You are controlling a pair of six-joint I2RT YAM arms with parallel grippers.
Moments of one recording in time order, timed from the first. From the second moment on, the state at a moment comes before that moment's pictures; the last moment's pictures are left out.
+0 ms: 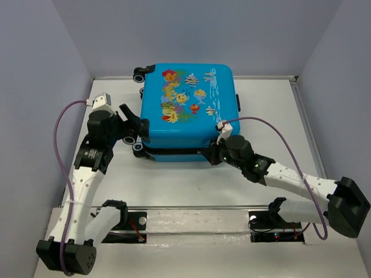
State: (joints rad) left arm -0.17 0.85 0.93 -0.44 -0.06 -0.53; right arm 0.88 1.16 0.64 0.12 0.09 0.44
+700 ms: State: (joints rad) left arm -0.29 1.05 0.84 -0.19 0.30 -0.35; right arm 0.69 1.11 0.60 0.11 -0.20 0.44
